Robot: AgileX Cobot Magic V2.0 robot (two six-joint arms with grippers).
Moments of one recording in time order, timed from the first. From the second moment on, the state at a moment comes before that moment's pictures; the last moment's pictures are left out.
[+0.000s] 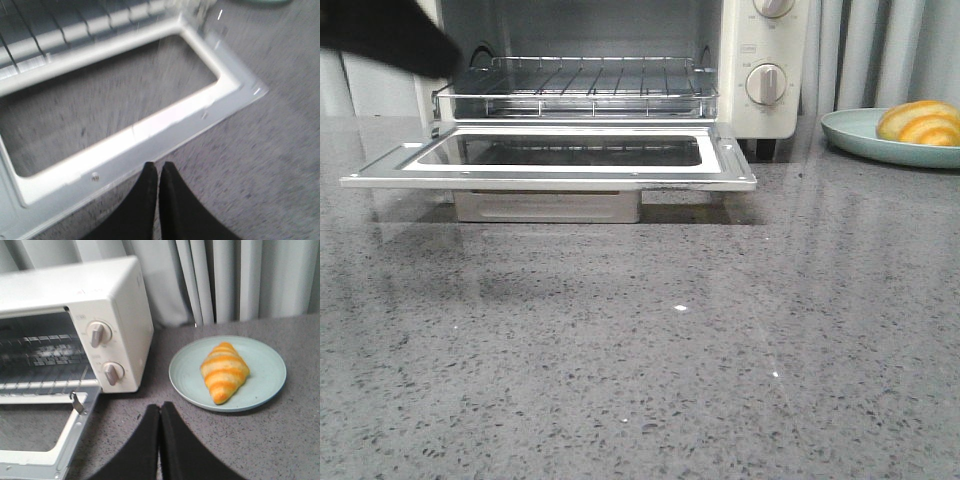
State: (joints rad) left arm -0.45 1.13 -0.85 -0.65 0.44 0.60; right arm 0.06 0.74 -0.79 0.07 0.40 0.06
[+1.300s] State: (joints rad) left arm -0.45 0.68 -0.85 -0.65 0.59 0.56; right arm -0.04 1.74 -1.56 -0.13 0.74 0.23
